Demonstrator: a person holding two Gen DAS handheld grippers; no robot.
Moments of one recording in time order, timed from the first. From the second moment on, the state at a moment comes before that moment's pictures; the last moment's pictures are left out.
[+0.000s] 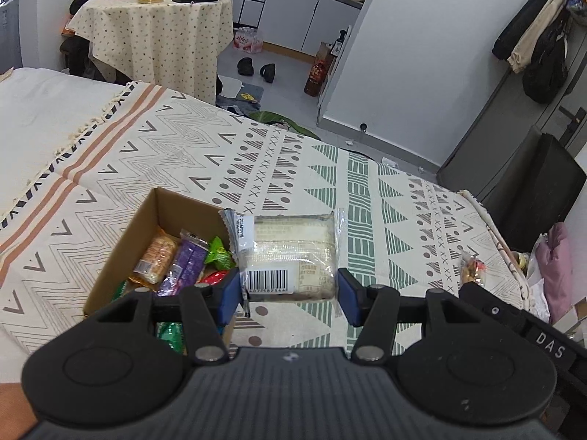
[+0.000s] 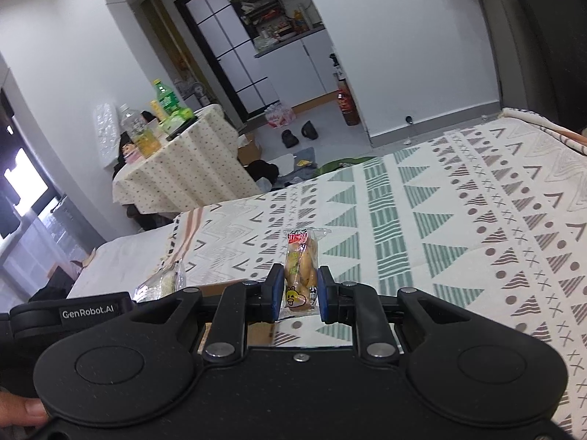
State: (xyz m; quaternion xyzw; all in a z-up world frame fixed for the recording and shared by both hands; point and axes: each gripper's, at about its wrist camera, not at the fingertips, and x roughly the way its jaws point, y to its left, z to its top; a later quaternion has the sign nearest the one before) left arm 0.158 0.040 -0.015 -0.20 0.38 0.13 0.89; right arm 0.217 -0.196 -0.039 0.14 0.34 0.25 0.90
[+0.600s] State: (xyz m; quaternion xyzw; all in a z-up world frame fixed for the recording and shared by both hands) left arm 0.133 0.127 -0.026 -0.25 0.38 0.15 0.88; right arm 0.204 -0.103 -0.039 0.10 0.36 0.30 0.88
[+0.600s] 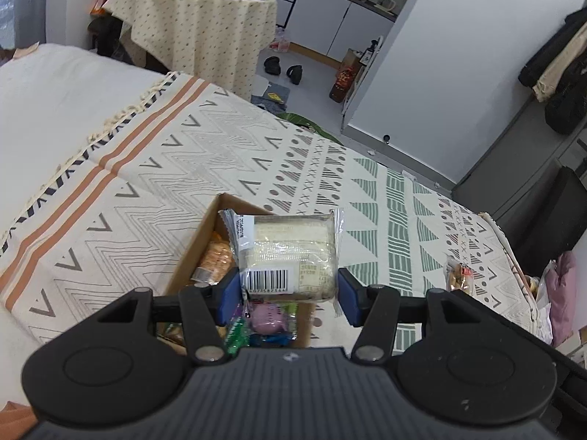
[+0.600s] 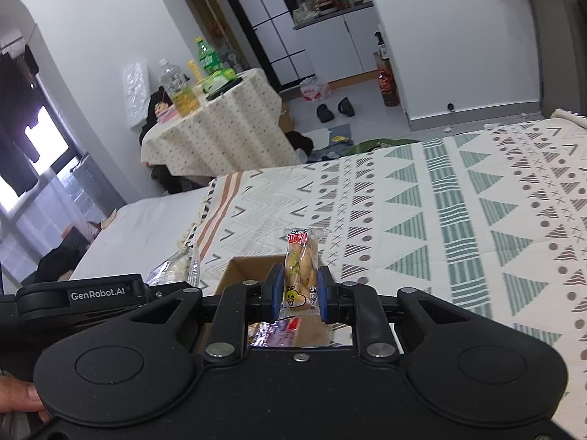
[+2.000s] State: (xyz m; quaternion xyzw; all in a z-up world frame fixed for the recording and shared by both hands) left arm 0.095 0.155 -0.050 -0.26 0.42 0.17 0.85; right arm 0.171 -0.088 -0.056 0.11 0.40 0.29 0.86
